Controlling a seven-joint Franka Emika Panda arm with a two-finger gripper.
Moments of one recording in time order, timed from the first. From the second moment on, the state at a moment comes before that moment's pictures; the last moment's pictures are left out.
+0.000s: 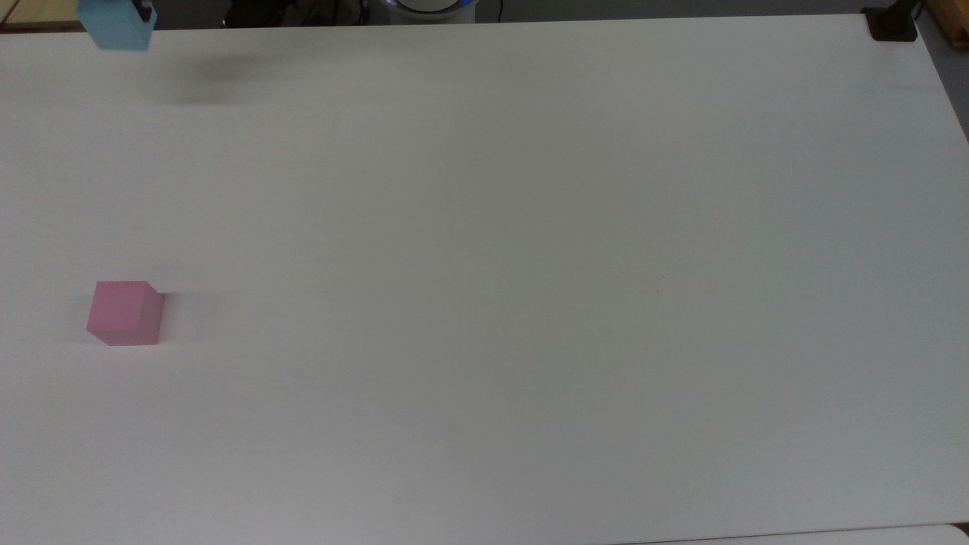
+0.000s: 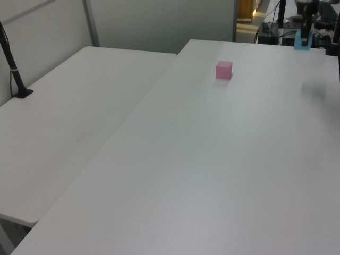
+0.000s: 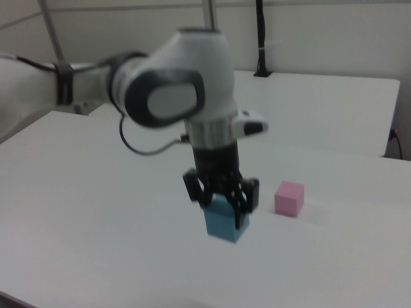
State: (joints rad) arm -0.37 -0.05 -0.23 -1.89 -0.16 1.81 -0.56
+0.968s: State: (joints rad) arm -0.26 0.22 -0.22 -1.44 -0.09 1.66 -0.56
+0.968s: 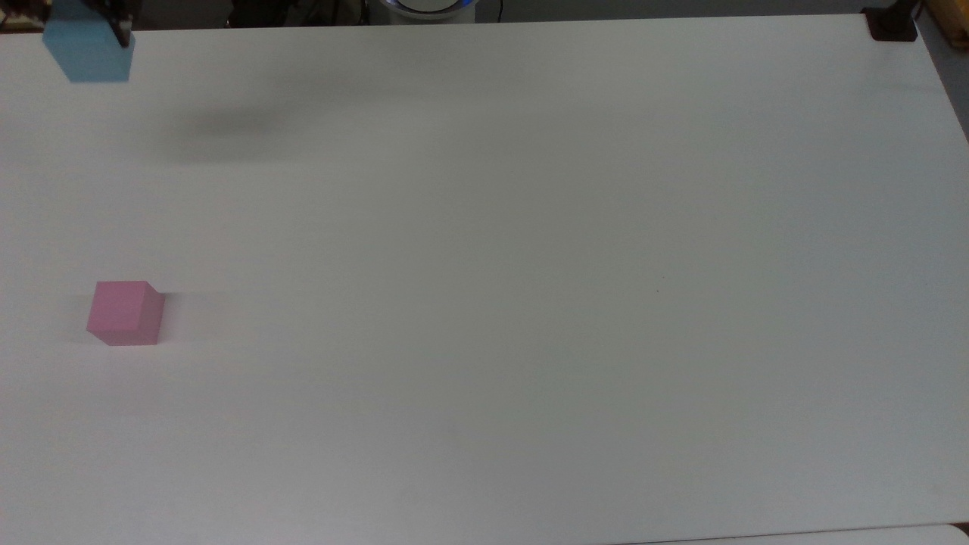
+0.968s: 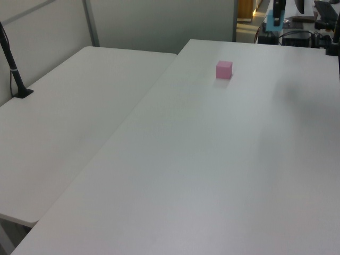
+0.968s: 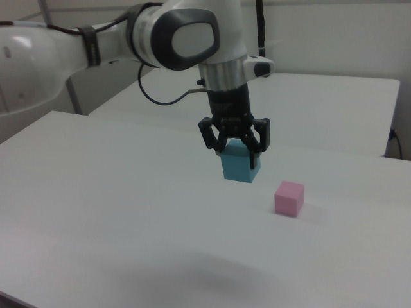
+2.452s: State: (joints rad) arm -0.23 0.62 -0.20 -1.24 -0.02 2.05 -0.42
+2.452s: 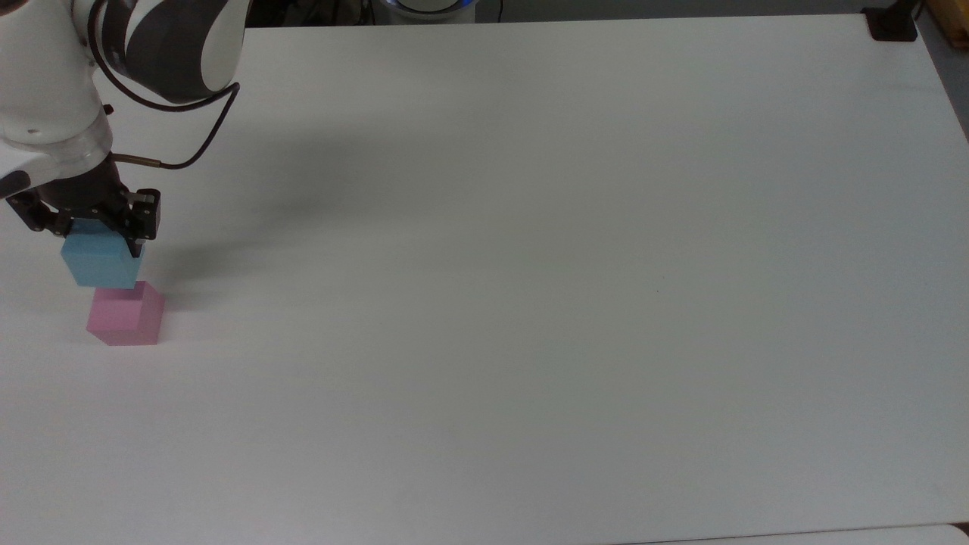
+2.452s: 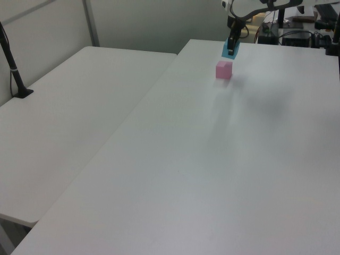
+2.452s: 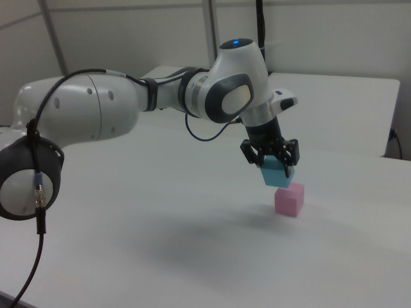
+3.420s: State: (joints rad) arm -0.23 0.67 -0.20 -1.24 -0.02 2.13 -0.36
